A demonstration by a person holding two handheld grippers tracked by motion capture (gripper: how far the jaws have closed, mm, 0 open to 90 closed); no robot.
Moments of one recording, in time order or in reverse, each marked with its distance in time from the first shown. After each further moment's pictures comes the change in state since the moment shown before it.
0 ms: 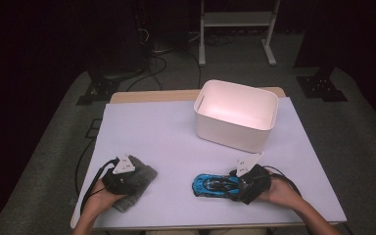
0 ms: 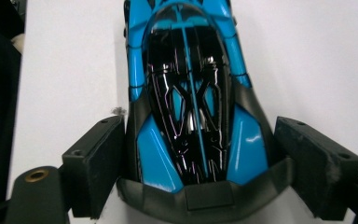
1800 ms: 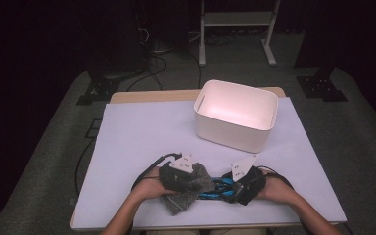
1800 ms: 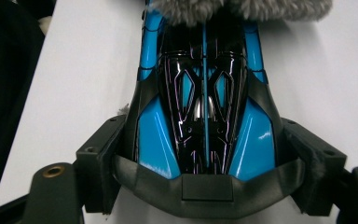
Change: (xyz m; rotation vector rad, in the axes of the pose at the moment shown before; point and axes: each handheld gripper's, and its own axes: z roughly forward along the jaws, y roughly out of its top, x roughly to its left) left arm -0.077 0.111 0.067 -0.018 -0.469 0.282; right arm -0.002 0.007 0.014 -0.030 0.102 -0.161
